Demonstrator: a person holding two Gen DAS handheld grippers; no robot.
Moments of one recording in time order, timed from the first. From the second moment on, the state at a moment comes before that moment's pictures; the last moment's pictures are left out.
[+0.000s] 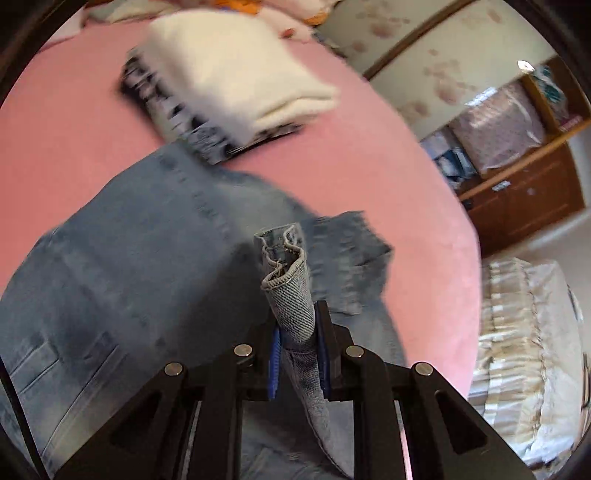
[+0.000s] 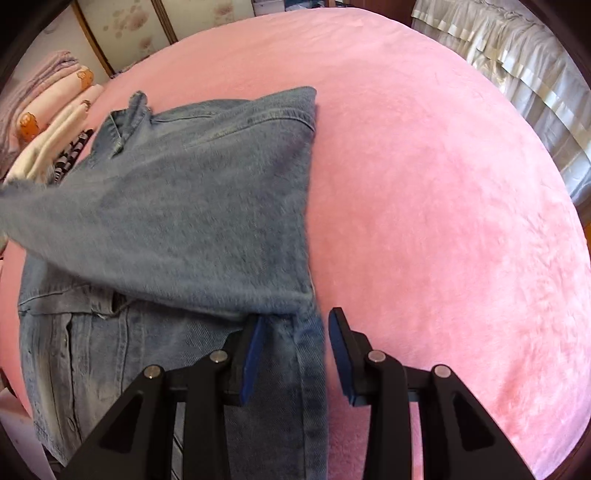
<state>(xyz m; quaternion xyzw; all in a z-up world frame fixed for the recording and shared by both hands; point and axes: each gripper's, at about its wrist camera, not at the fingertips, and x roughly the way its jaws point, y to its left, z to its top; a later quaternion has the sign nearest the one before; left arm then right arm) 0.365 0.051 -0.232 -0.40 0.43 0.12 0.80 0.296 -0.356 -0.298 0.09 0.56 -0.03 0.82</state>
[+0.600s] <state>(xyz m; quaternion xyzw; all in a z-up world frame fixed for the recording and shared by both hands) 0.331 0.072 -0.325 -0.38 0.52 0.20 0.74 0.307 -0.328 -0.297 -0.05 0.53 0.04 0.85</state>
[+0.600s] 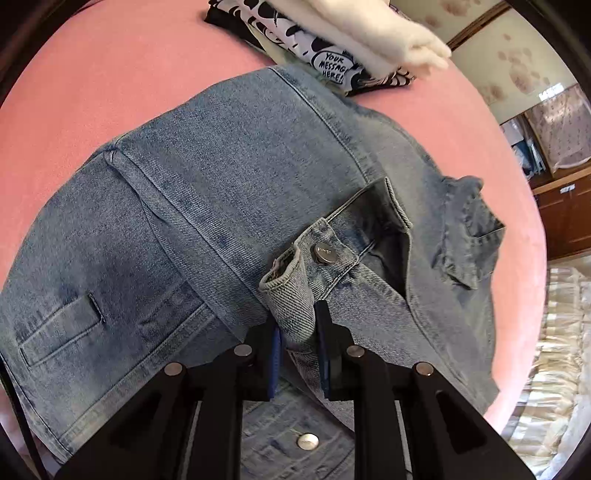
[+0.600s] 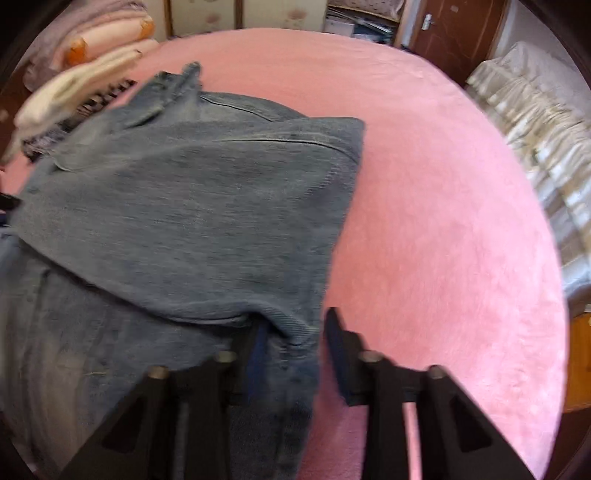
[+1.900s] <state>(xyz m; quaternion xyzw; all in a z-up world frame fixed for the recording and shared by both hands) 0.338 -0.099 -0.318 -0.11 0.60 -0.06 0.79 0.313 -0.222 -0.269 0.15 0.54 0.20 0.80</state>
